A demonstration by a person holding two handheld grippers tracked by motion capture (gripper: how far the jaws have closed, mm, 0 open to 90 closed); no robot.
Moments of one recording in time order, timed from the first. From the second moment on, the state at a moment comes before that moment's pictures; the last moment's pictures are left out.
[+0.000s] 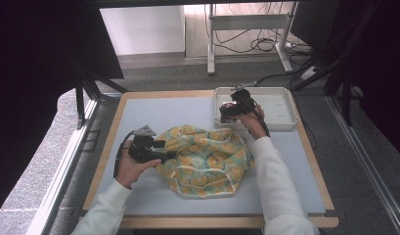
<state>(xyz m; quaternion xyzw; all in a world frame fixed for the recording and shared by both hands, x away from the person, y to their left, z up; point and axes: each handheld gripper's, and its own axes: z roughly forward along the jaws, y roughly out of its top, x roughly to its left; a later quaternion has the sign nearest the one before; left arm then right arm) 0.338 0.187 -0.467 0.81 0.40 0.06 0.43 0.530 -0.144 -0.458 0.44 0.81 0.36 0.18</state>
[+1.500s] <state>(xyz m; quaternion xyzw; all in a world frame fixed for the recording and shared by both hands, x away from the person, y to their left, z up) 0.335 0.190 -0.468 0.80 0.40 0.07 0.43 0.358 -0.222 -0.454 0.35 0.82 0.43 0.17</state>
